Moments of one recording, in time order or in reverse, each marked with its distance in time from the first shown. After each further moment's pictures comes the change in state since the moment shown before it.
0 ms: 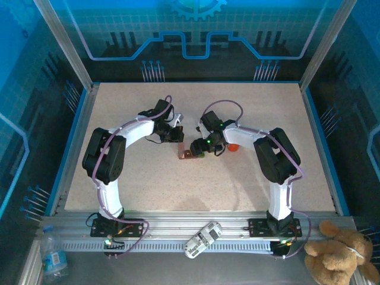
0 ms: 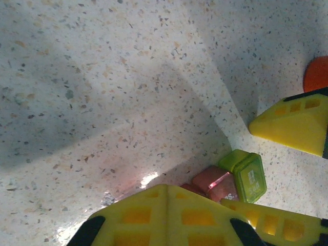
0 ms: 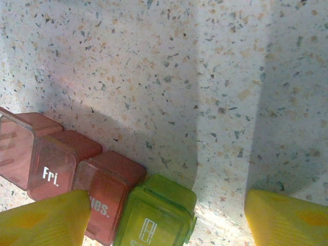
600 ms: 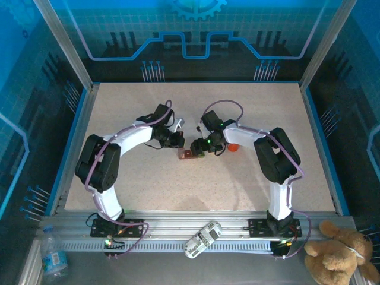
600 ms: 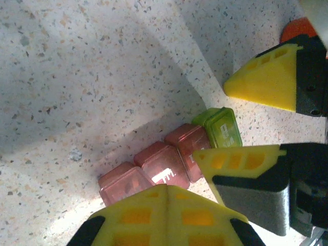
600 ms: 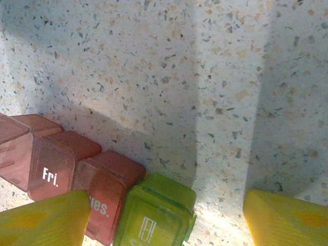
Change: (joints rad) left arm -0.039 -0.118 -0.114 0.003 0.015 -0.005; right arm -0.006 0.001 0.000 0.000 -0.005 0.004
